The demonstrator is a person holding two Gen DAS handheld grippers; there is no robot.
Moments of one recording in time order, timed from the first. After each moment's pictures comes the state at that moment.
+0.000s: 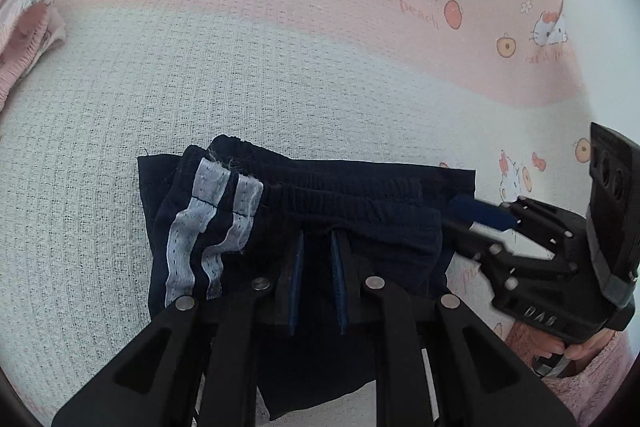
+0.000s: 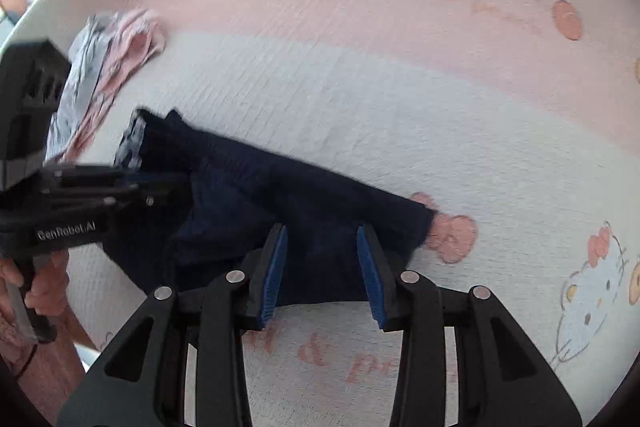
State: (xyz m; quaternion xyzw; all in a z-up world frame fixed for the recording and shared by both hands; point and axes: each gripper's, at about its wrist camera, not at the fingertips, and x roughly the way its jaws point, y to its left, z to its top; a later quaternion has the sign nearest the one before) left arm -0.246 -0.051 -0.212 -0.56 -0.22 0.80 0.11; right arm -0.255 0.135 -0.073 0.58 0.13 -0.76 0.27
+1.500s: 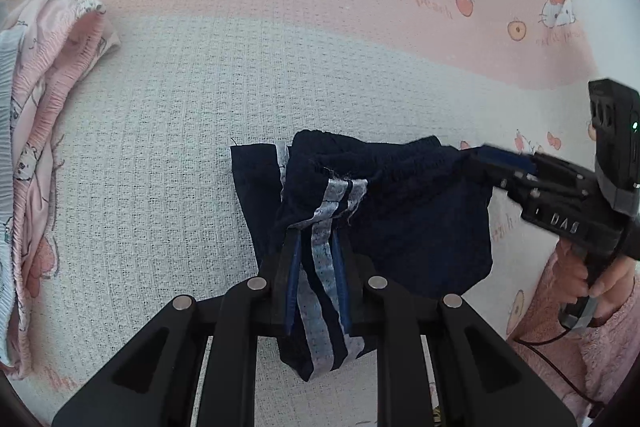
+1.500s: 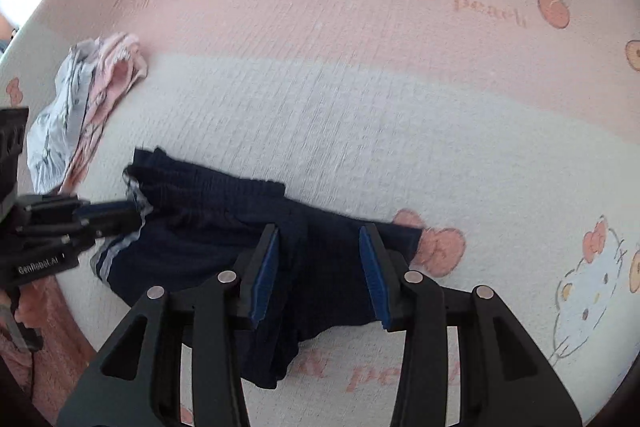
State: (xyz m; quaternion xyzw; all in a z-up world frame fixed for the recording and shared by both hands) left arm -0.224 -0.094 -0.196 -0.59 -0.16 0.78 0.10; right arm -0.261 0.187 -0.058 0.54 0.07 -0.81 0.20
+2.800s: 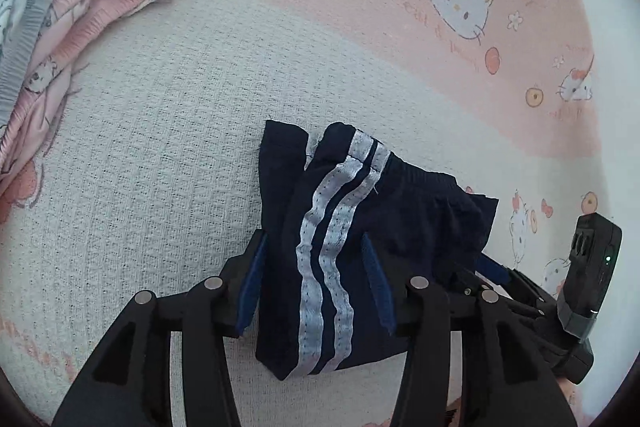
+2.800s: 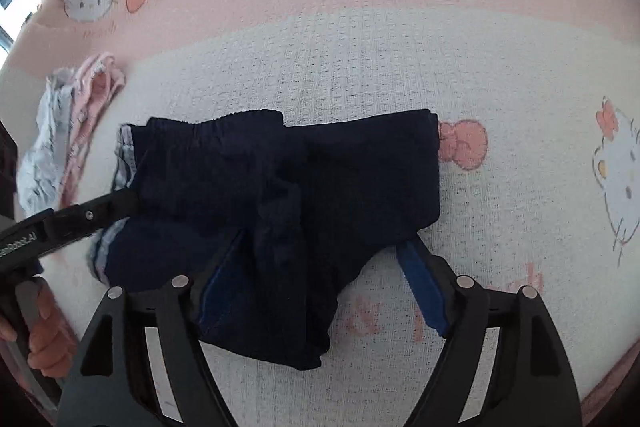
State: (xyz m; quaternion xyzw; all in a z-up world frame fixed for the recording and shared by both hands) left arm -0.196 -0.116 -0.214 -0.54 -0.25 0.80 0.02; right arm -0.214 0.135 -0.134 0.57 0.03 -0.81 0.14
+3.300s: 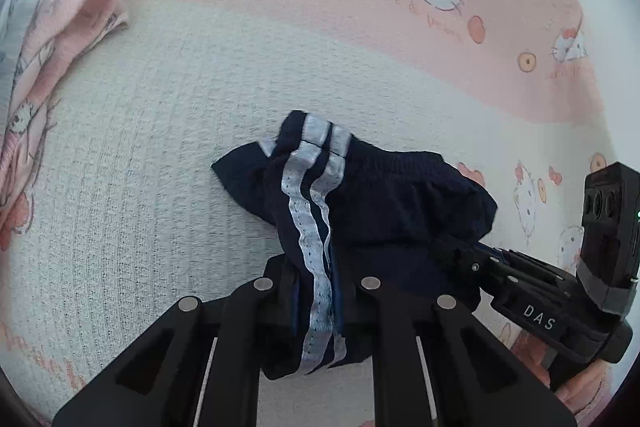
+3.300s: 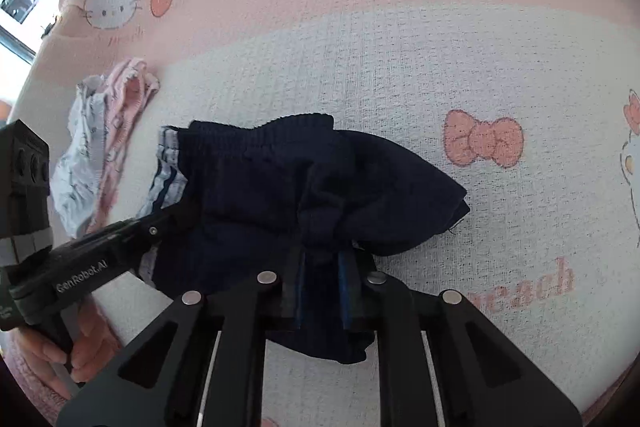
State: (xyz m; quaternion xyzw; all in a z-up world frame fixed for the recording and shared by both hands) left arm -0.205 -0.084 -0.191 -0.54 -0.20 0.81 0.07; right arm -0.213 0.148 -0.121 0.58 -0.08 -0.79 0.21
